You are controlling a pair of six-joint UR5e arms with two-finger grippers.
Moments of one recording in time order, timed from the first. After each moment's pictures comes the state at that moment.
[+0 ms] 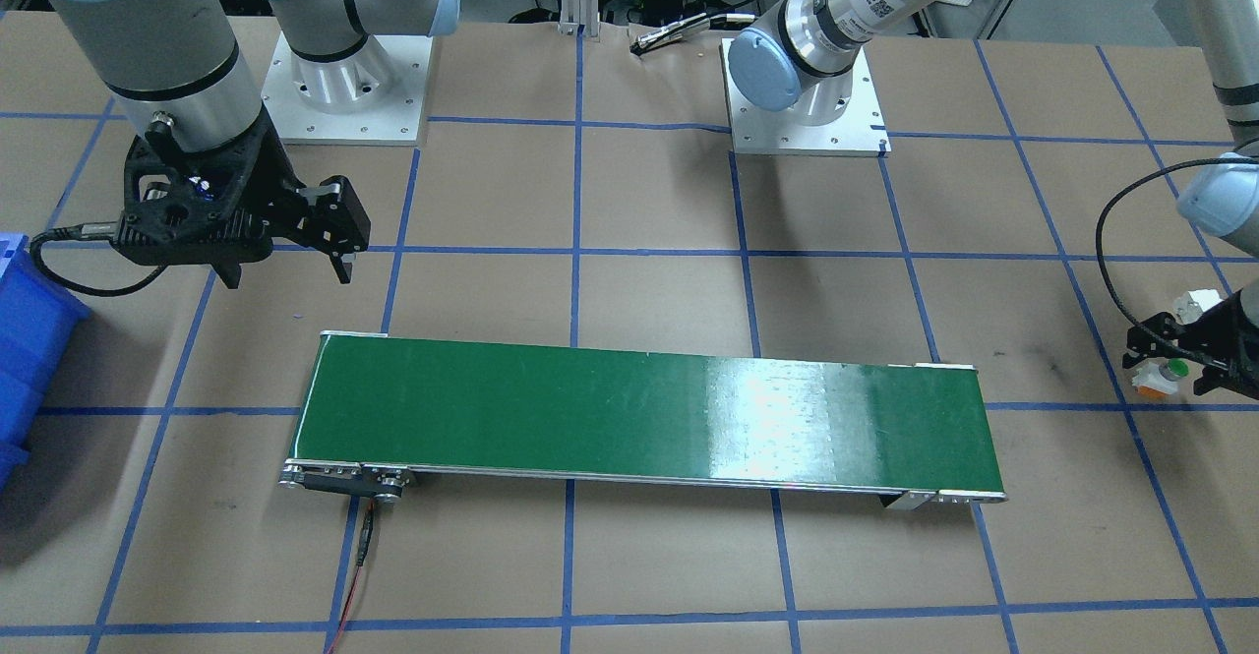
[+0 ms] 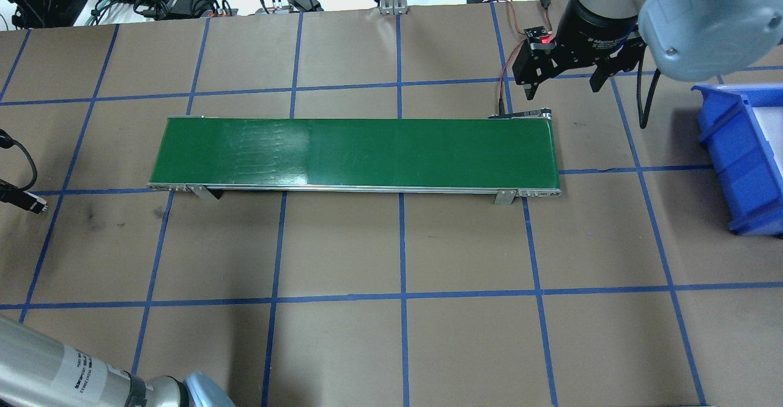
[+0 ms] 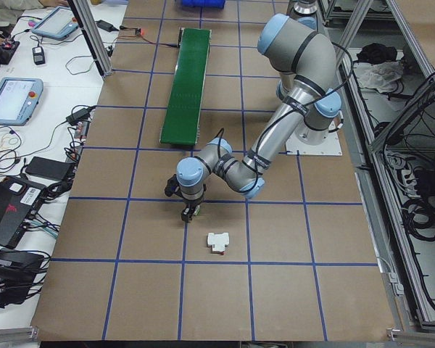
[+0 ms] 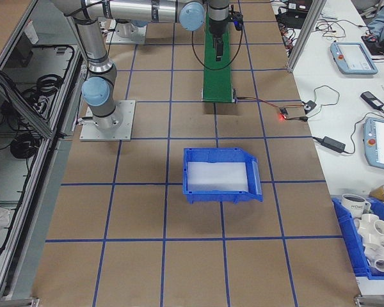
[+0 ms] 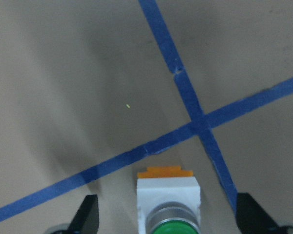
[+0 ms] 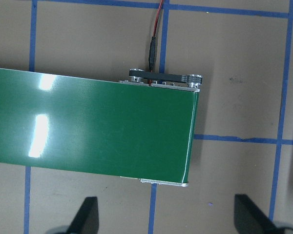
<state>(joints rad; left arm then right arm) -0.73 -2.13 -1.66 -0.91 1.58 1.27 1.59 -1.49 1.58 -1.77 -1.58 -0.06</state>
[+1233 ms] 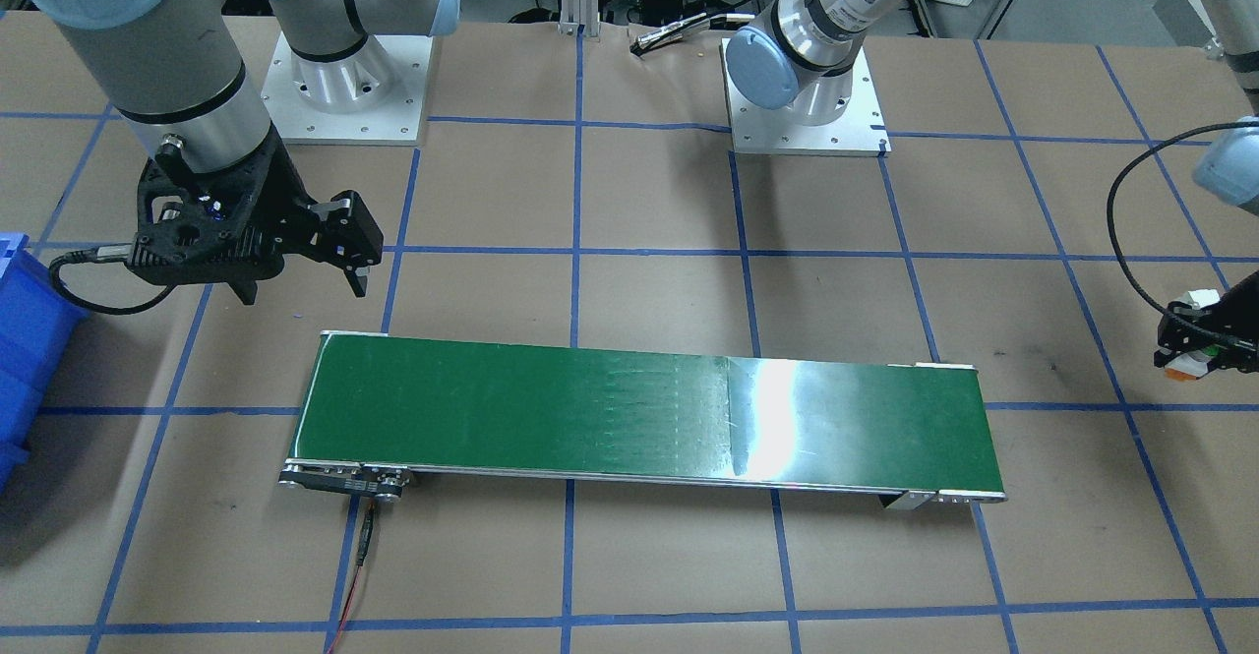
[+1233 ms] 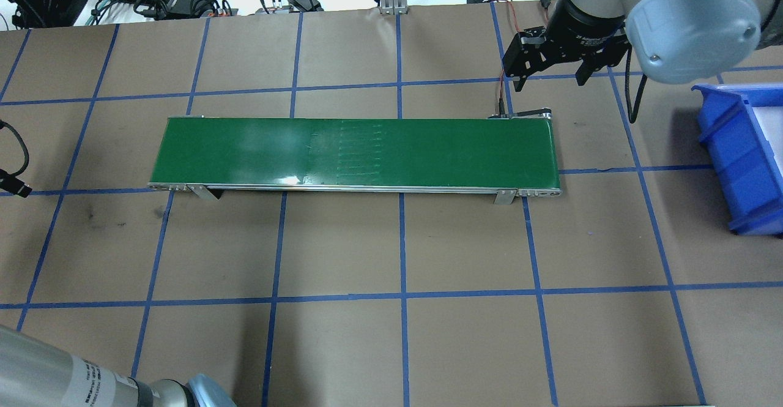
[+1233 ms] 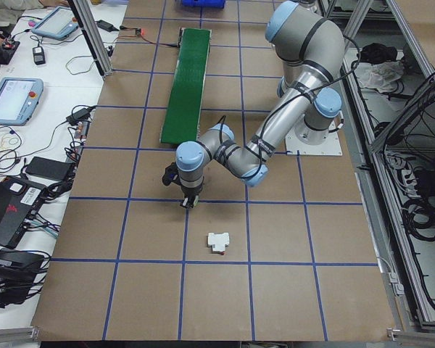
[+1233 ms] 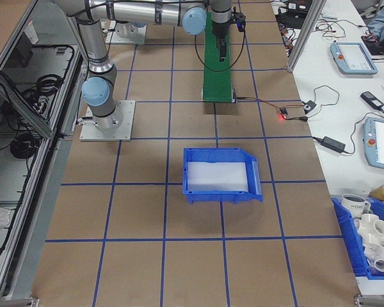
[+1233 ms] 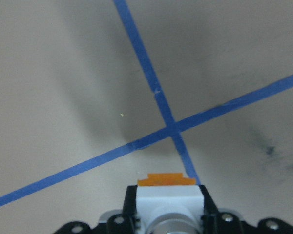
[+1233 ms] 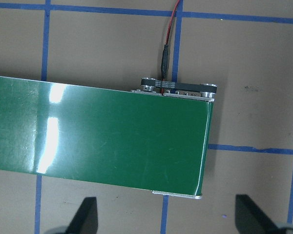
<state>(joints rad) -0.75 -2.03 -1.66 -0.98 1.58 1.23 1.58 -1.47 1.59 -1.79 -1.54 -0.06</state>
